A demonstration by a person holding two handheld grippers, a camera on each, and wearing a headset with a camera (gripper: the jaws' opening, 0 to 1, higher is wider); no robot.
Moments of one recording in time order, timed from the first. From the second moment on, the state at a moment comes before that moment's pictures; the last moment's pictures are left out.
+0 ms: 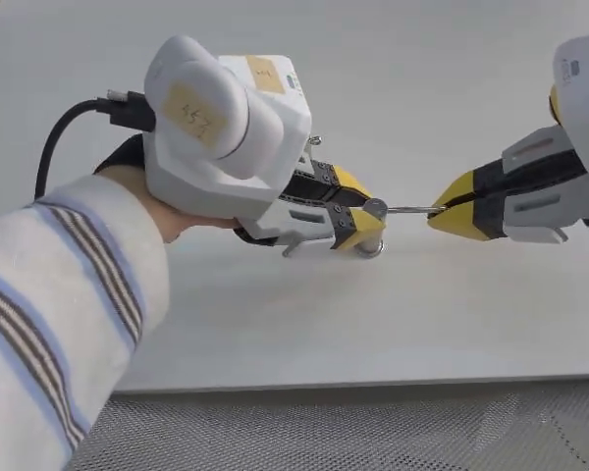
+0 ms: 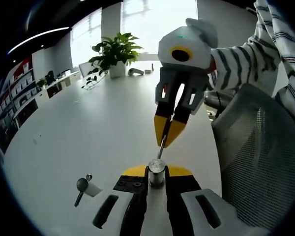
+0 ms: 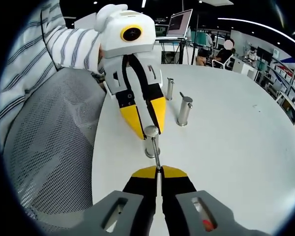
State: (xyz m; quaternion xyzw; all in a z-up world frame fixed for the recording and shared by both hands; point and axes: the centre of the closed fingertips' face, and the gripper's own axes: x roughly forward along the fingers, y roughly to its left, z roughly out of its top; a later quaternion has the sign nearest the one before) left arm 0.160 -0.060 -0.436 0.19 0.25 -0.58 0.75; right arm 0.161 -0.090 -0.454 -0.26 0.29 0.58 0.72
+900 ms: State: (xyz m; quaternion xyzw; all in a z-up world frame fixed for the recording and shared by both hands) left arm 0.161 -0.063 -0.436 0.21 0.25 -0.59 0.74; right arm 0.160 -0.058 -0.458 -0.34 0.25 0.62 0.67
